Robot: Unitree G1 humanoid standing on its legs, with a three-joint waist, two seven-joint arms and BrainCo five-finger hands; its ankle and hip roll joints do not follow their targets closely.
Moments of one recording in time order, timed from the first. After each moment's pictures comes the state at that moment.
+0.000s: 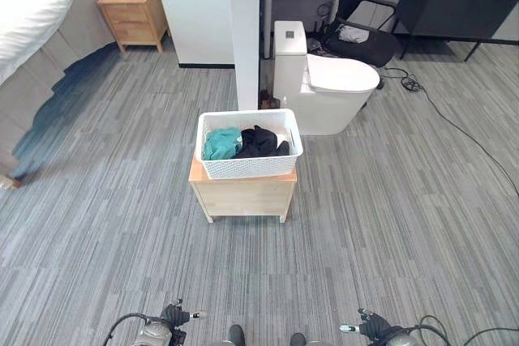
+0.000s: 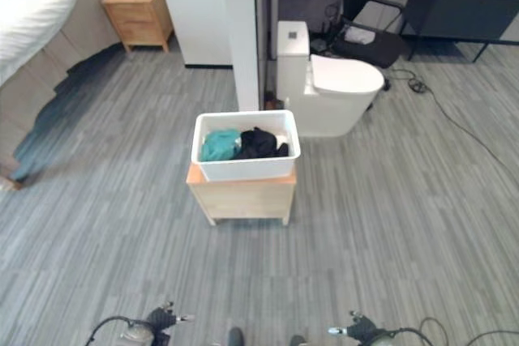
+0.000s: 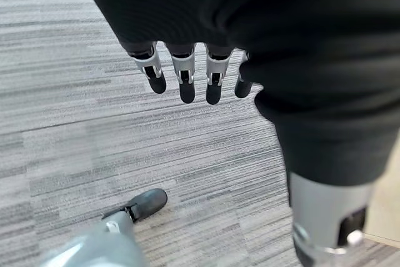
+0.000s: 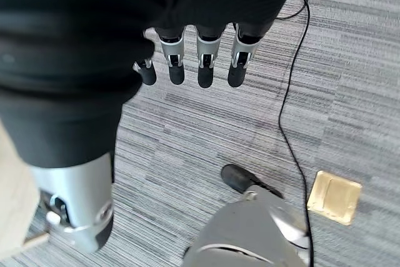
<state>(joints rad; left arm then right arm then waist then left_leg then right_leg) -0.16 0.27 -0.27 1.34 -0.11 -0.08 0.02 -0.05 -0.32 0.31 1.27 0.07 -0.09 0.05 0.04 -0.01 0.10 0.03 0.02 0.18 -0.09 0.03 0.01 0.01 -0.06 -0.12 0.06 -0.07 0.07</state>
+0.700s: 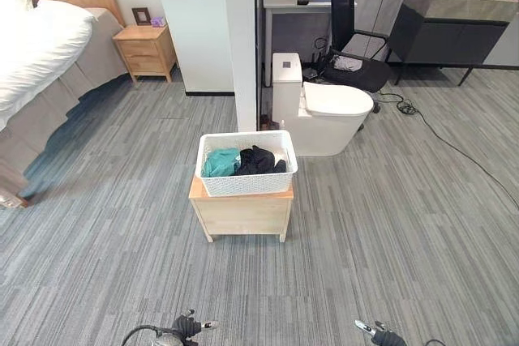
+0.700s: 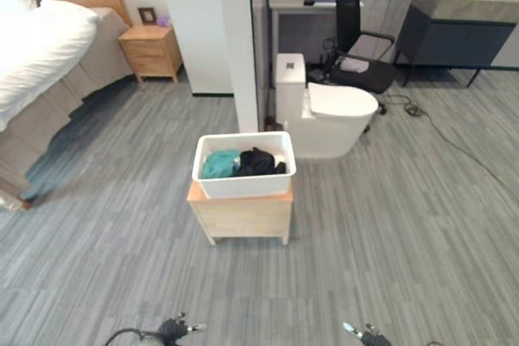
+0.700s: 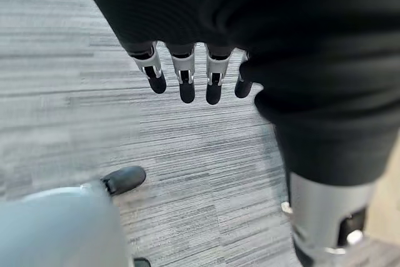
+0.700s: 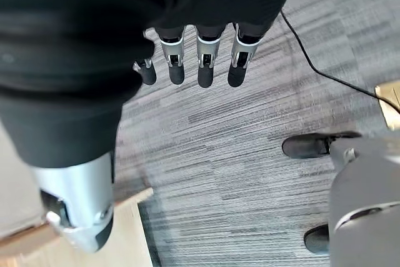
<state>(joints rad) -0.11 0.18 -0.27 1.35 -0.23 -0.09 0.02 0.04 -0.29 0.09 1.25 0.51 -0.11 0.09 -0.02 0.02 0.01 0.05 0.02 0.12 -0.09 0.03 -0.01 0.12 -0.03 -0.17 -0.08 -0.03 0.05</state>
